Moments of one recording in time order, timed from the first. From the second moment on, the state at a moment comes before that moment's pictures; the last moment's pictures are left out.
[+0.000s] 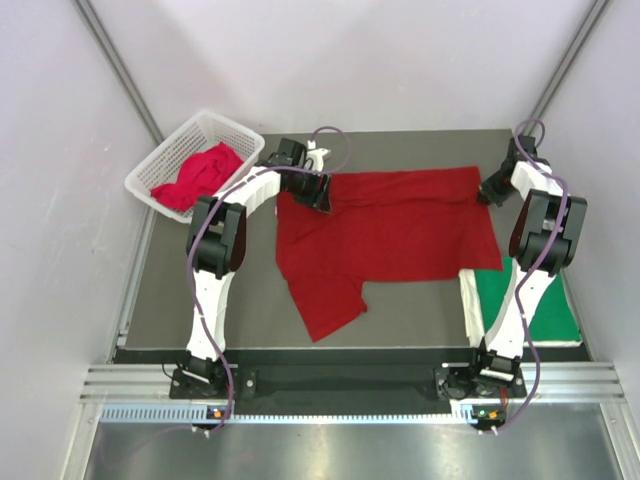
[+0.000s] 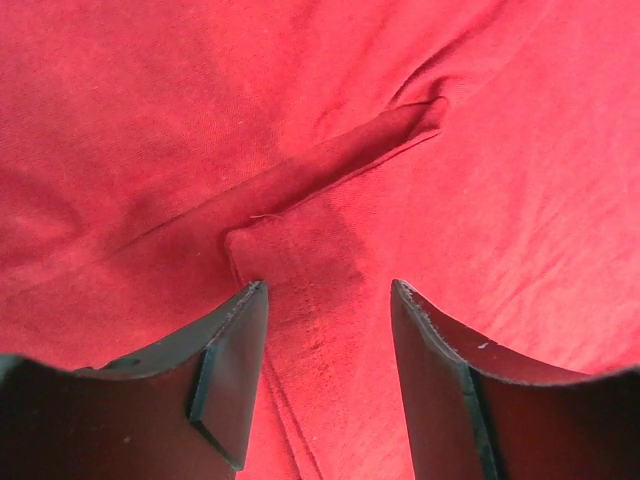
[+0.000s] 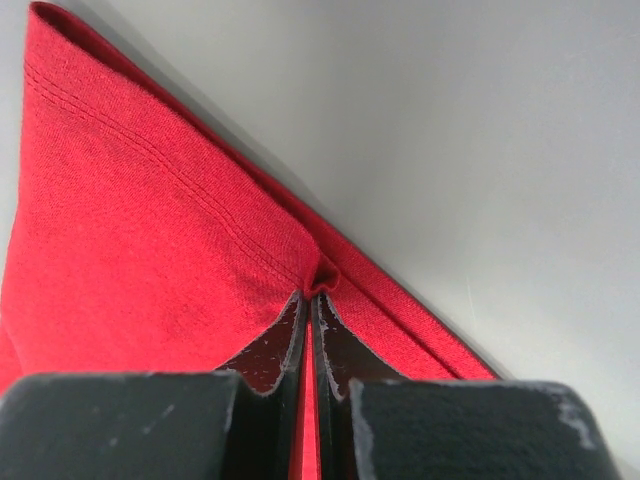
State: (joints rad) left arm -0.34 2.28 1.83 -0.52 0.49 0.03; right arm -0.24 2.19 1.71 -0.61 -0.05 0.71
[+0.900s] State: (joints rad) left arm -0.34 2.31 1.85 -0.46 0.44 0.06; right arm -0.24 2.19 1.72 -0.62 -0.06 0.67
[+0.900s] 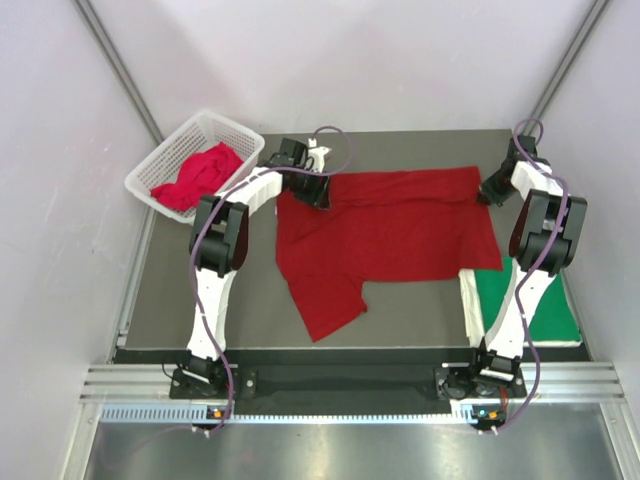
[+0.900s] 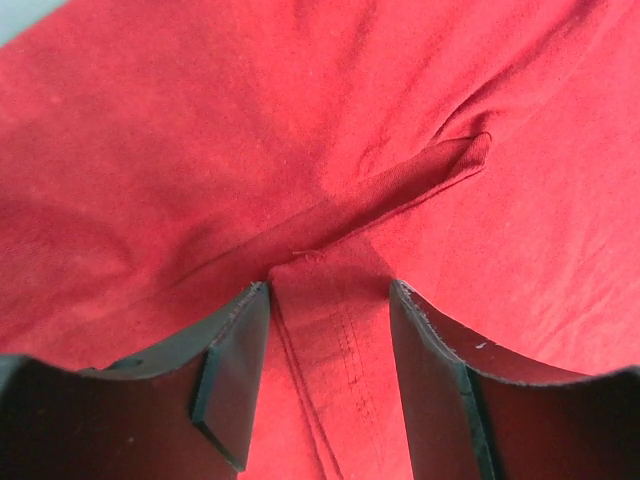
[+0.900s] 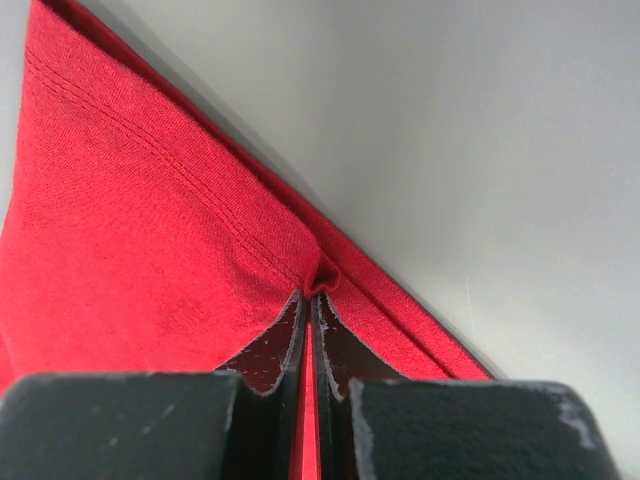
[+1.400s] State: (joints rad) left arm -0.35 2.31 1.86 -0.47 0.46 0.06; right arm -0.24 2.19 1.72 -0.62 -0.07 0.67
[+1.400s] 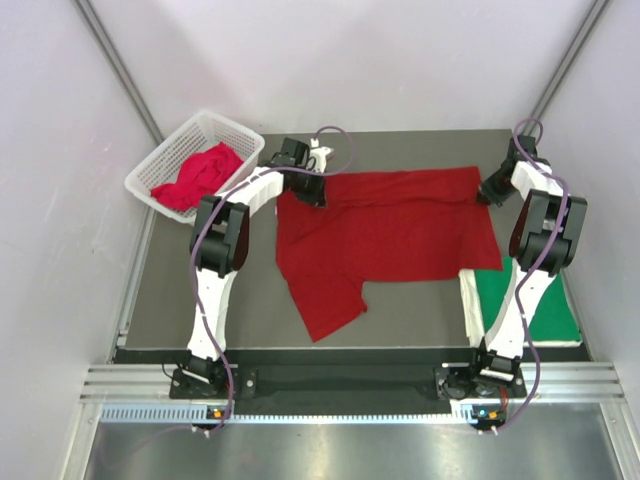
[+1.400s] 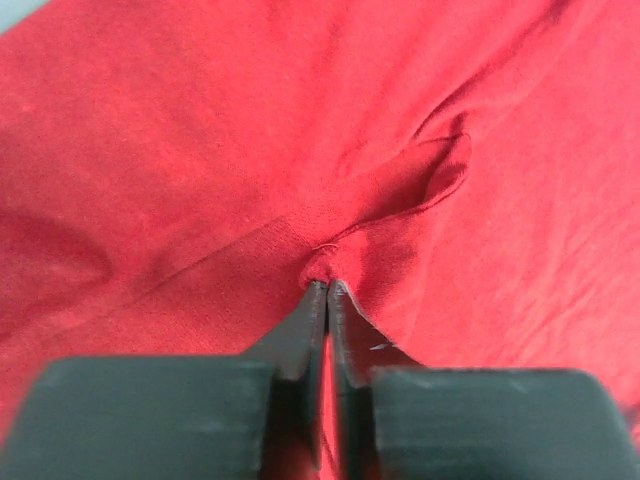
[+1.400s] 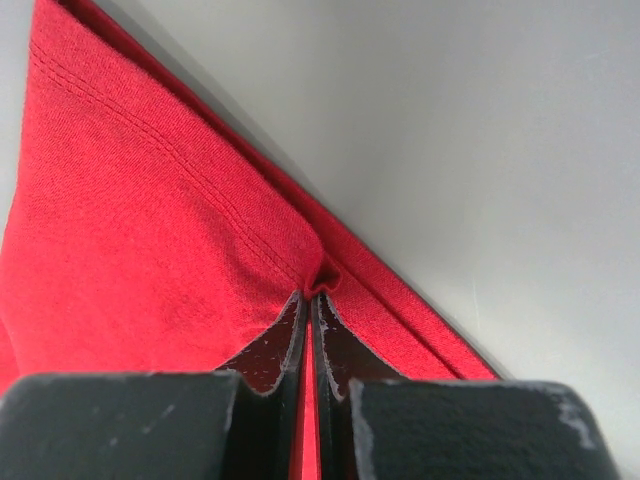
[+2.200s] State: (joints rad) left arm -0.52 1.98 1.59 -0.54 0.53 -0.10; right arm -0.23 2.19 1.74 -0.73 -0.07 0.65
